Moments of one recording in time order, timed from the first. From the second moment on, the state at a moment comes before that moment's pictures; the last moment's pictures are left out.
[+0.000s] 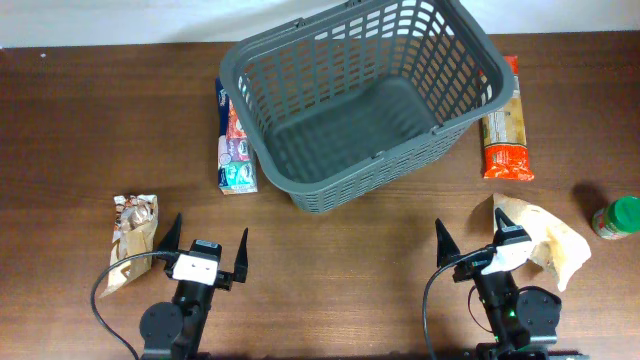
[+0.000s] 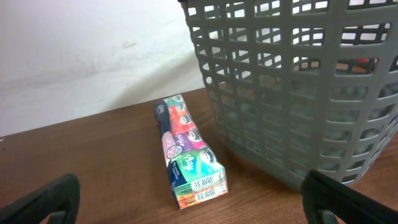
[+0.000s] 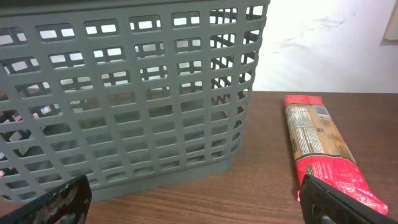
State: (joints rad) left arm -0.05 0.01 0.02 -0.07 0.14 0.16; right arm -0.02 0.02 0.02 -0.07 -0.20 0.05
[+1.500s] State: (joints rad) left arm -0.05 0.01 0.01 0.19 0.87 -0.37; right arm -0.02 0.02 0.02 -0.06 -0.30 0.10
